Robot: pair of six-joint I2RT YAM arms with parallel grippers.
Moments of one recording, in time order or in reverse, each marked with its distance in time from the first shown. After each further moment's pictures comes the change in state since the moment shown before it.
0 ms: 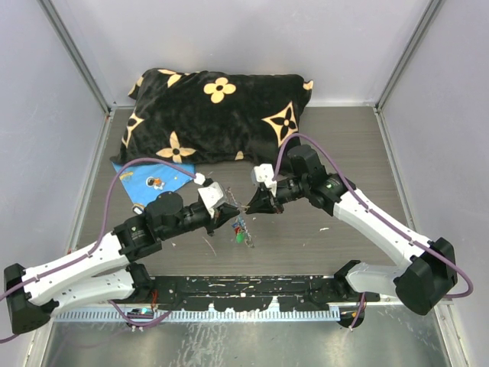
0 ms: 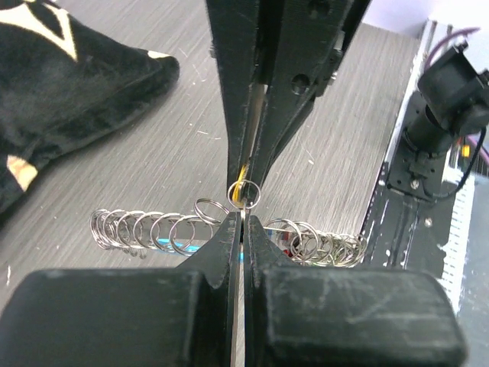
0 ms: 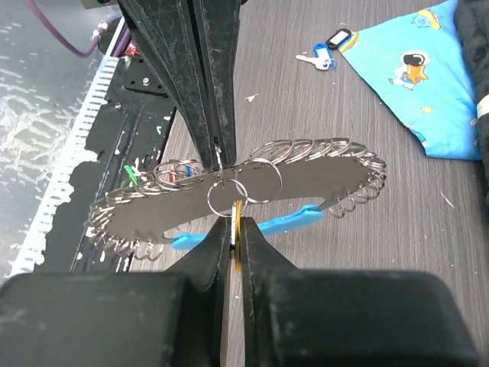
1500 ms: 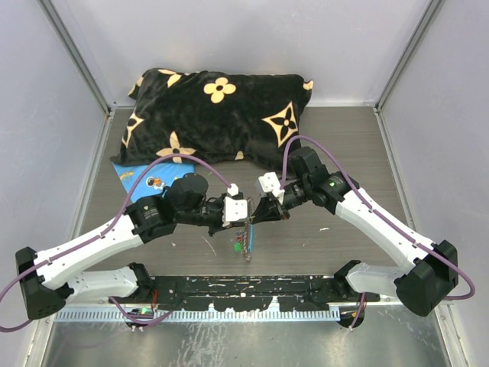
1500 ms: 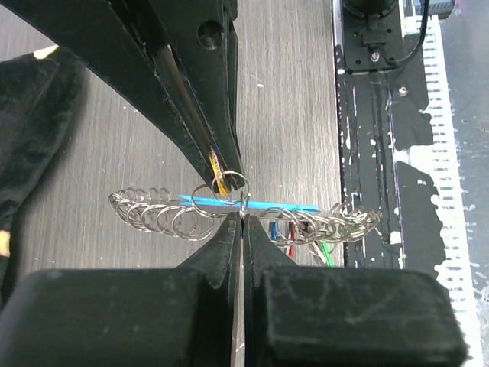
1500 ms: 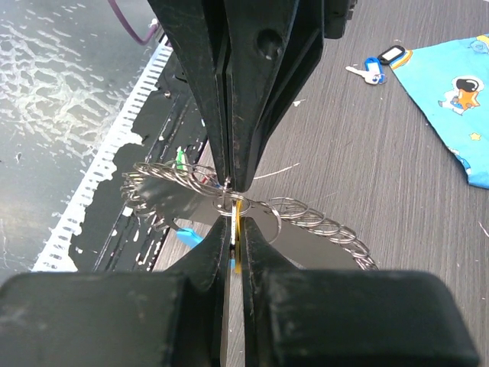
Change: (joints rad) left arm 0.023 0.228 0.294 -0.407 0.336 0.429; right arm -0.005 -0.010 0.050 -0.247 -0.121 -0.230
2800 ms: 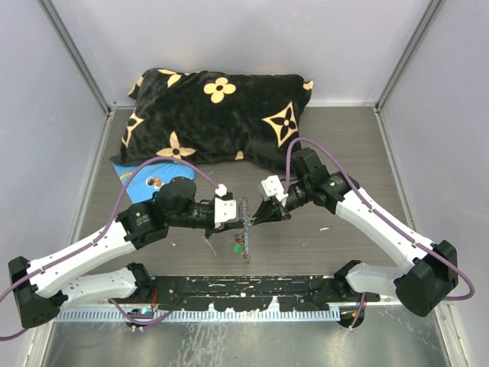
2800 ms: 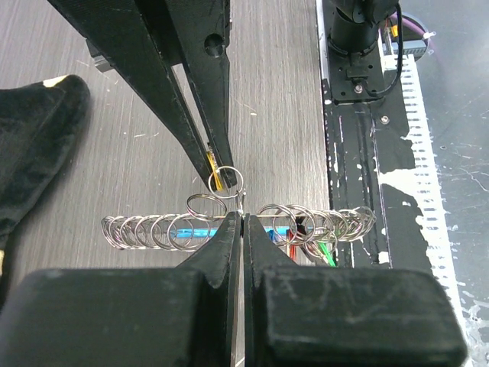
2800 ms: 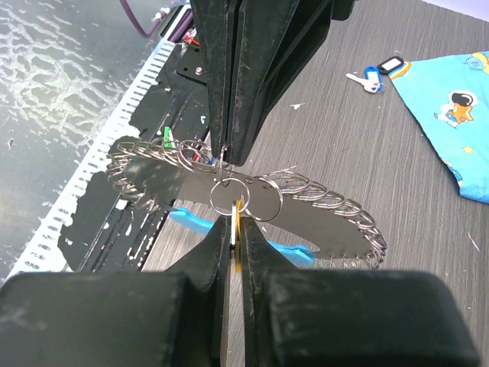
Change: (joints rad) left arm 0.021 -0.086 -0.085 0.101 0.070 -0.051; right arm -0.014 0.001 -0.005 -0.028 -0.029 -0.092
